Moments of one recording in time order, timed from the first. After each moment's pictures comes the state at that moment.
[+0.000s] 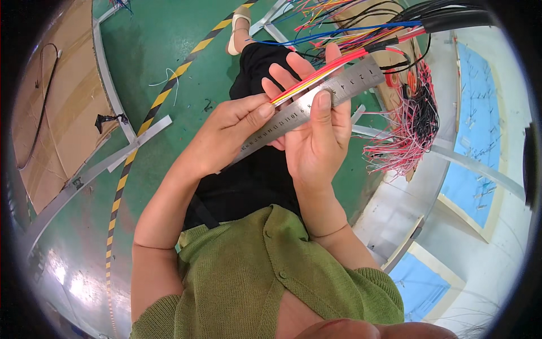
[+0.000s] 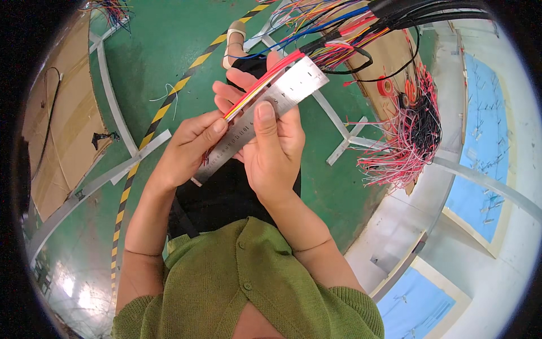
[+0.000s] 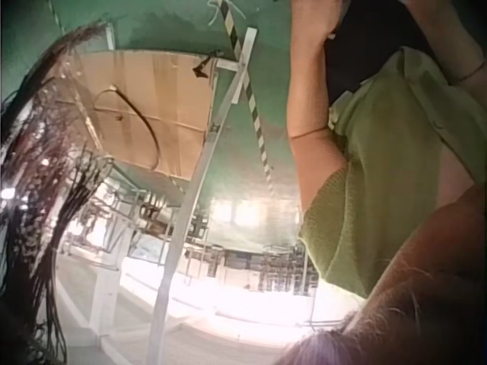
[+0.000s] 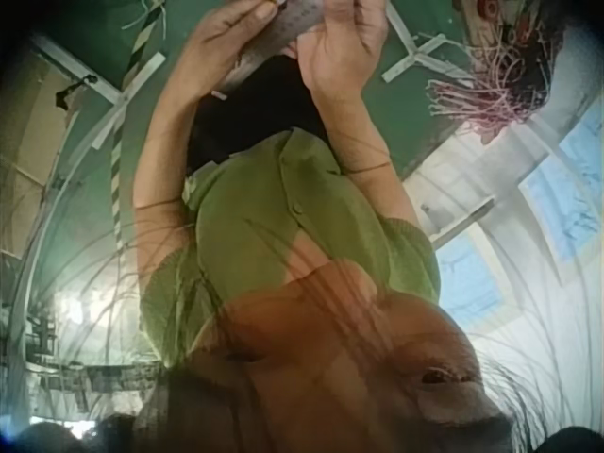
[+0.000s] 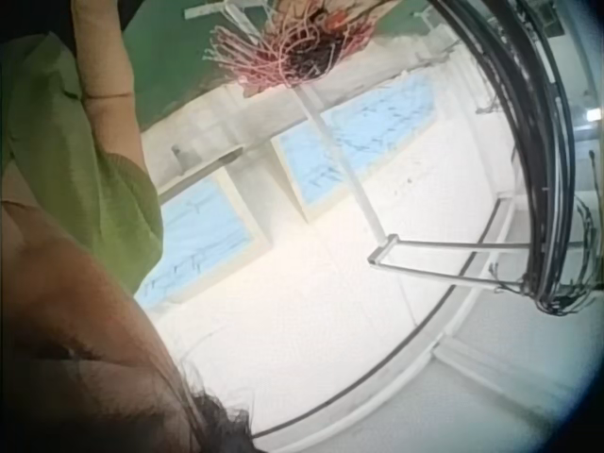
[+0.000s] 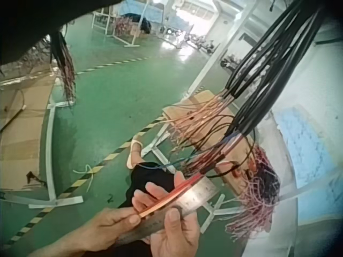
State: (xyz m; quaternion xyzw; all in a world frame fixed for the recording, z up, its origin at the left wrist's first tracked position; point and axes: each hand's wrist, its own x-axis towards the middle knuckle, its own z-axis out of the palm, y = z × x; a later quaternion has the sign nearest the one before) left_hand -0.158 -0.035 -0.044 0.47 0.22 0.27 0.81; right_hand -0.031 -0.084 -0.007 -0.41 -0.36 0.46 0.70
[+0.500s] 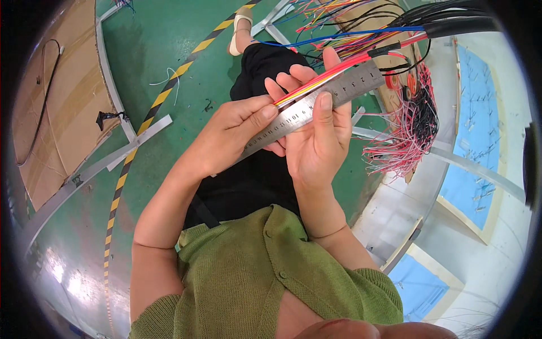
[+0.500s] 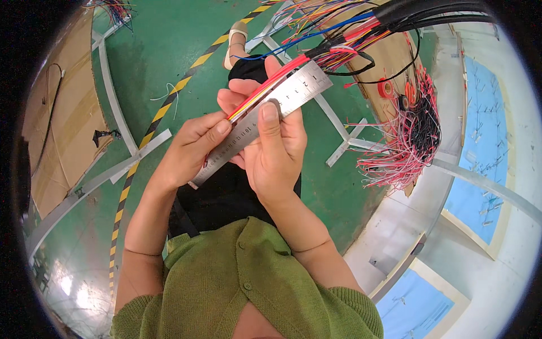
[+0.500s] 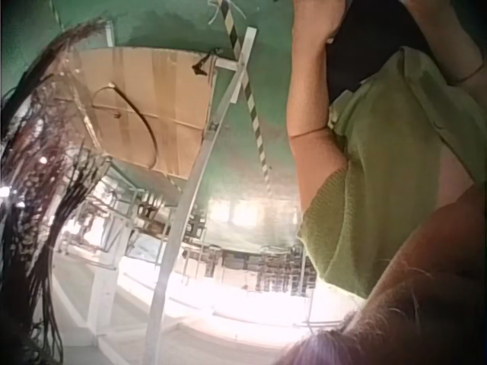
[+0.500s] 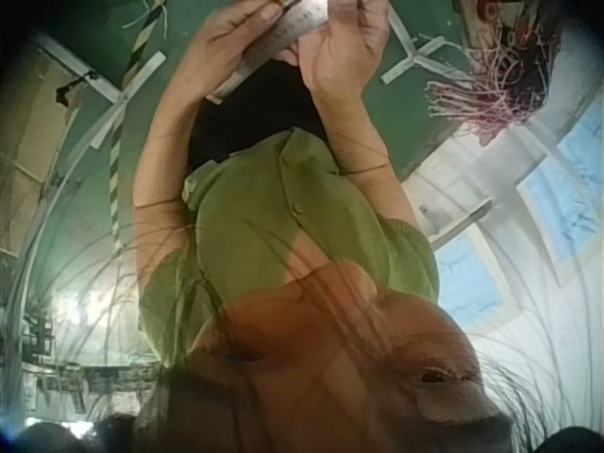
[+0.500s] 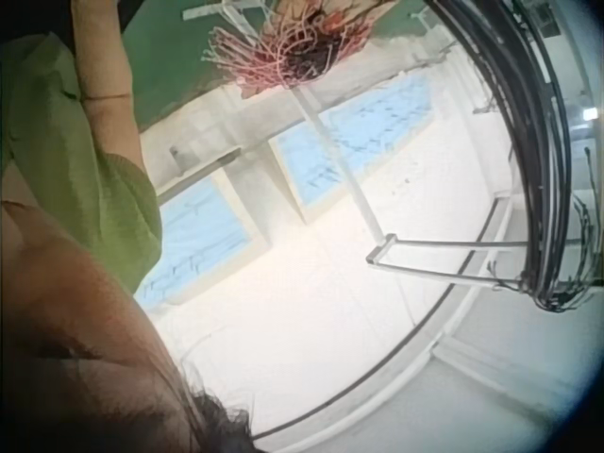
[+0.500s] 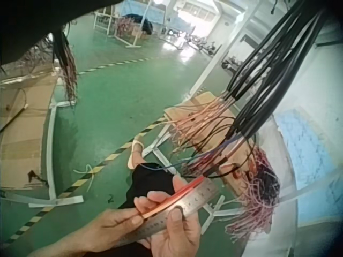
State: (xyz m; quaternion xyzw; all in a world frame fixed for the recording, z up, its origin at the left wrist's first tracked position) left_hand -0.158 -0.036 -0.044 0.45 0.21 0.26 0.83; right_hand -0.031 -0.086 -0.012 -0.38 -0.33 0.47 0.73
